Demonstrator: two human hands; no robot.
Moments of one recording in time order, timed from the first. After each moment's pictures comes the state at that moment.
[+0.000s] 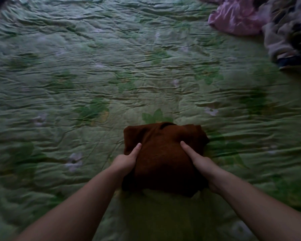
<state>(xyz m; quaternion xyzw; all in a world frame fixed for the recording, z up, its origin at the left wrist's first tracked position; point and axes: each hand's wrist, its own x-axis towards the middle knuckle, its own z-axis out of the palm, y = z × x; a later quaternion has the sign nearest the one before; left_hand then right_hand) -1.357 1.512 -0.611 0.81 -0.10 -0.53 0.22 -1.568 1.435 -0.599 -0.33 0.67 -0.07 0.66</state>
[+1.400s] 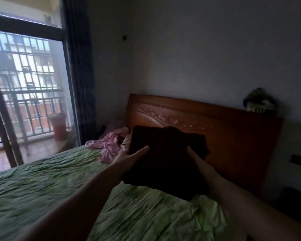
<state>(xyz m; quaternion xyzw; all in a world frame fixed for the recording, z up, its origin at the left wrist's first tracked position) -1.554 1.612 -0.051 0.45 -0.60 -0.54 0.38 -1.772 1.701 -0.059 -0.31 0.59 -0.60 0.44</state>
